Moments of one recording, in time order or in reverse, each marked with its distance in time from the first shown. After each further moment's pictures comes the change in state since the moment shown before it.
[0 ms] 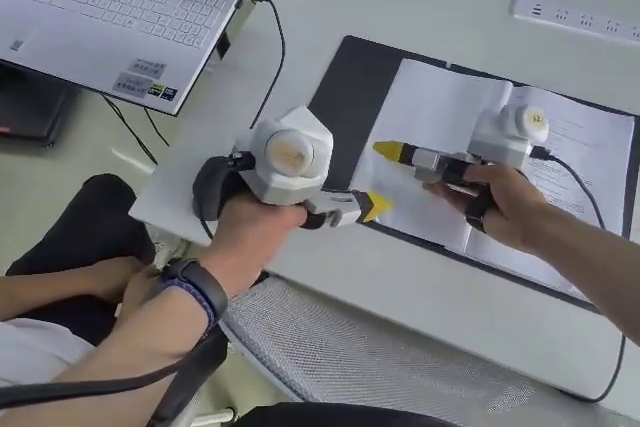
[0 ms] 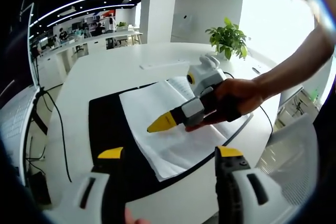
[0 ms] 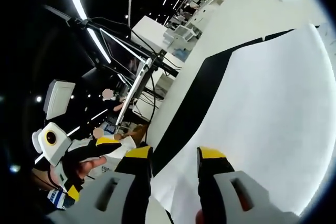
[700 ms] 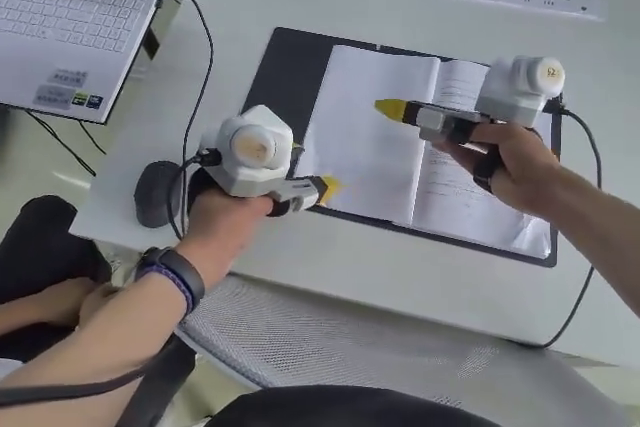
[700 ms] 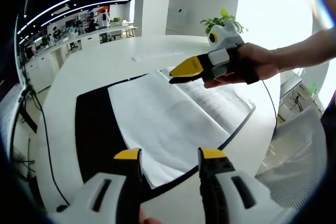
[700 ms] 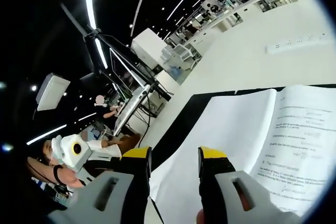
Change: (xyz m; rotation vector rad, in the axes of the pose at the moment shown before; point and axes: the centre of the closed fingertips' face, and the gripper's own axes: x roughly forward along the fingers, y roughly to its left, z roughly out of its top) left arm 0.039 -0.007 -0.020 0.023 0.060 -0.028; right arm -0.089 -0.001 0.048 -0.139 -0.135 -0.101
